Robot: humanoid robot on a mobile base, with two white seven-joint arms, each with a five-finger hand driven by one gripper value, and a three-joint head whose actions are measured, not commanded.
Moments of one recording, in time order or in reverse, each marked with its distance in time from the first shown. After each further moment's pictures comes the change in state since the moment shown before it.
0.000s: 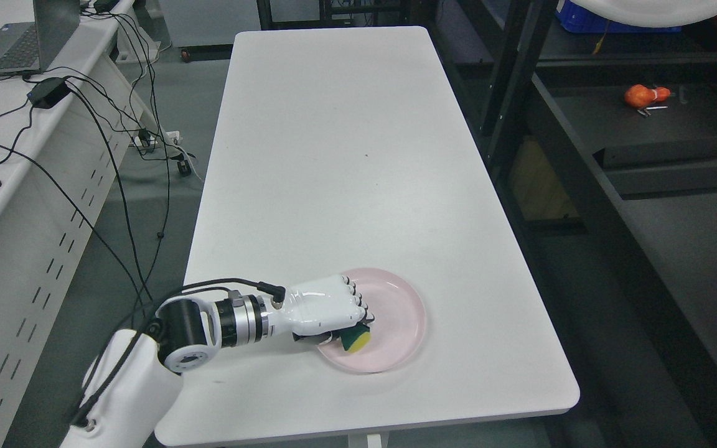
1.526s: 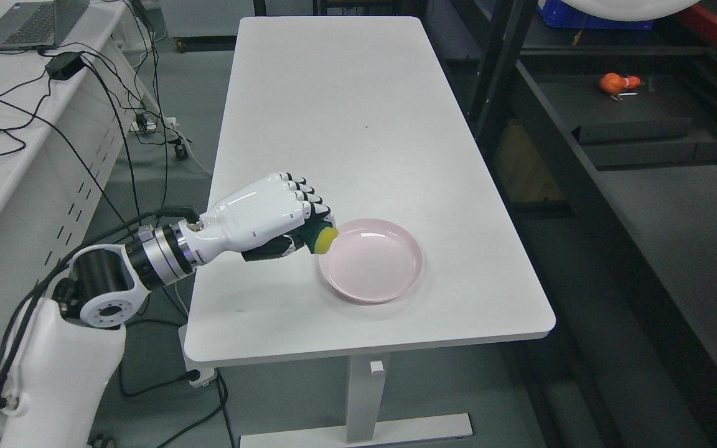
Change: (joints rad) left arm -0.050 0.013 0.273 -0.106 0.228 0.000 -0.003; right arm 0.000 0.000 0.000 0.000 0.000 0.000 -0.005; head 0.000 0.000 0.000
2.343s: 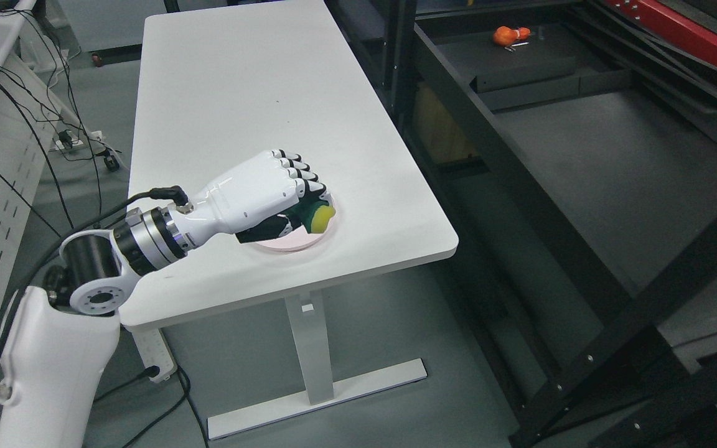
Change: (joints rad) left arm -0.051 -0.002 0.012 -0.006 0.048 0.000 0.004; right arm 0.000 0.000 0.000 0.000 0.000 0.000 -0.003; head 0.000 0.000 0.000
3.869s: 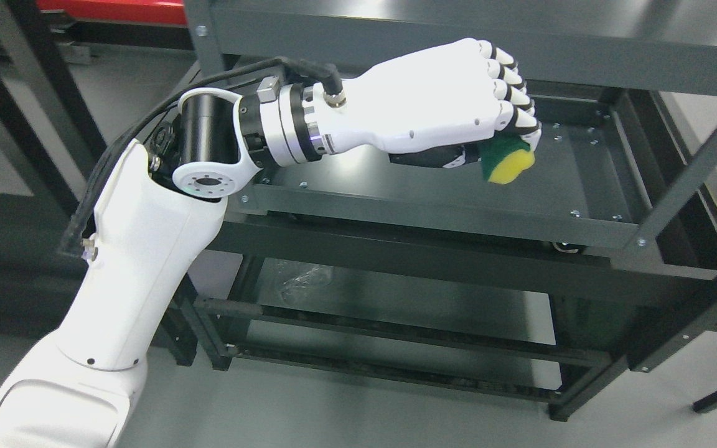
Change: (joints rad) left arm -0.515 -0.159 -0.365 0.058 0.108 0.000 0.027; right arm 0.000 0.000 0.000 0.000 0.000 0.000 0.003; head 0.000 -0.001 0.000
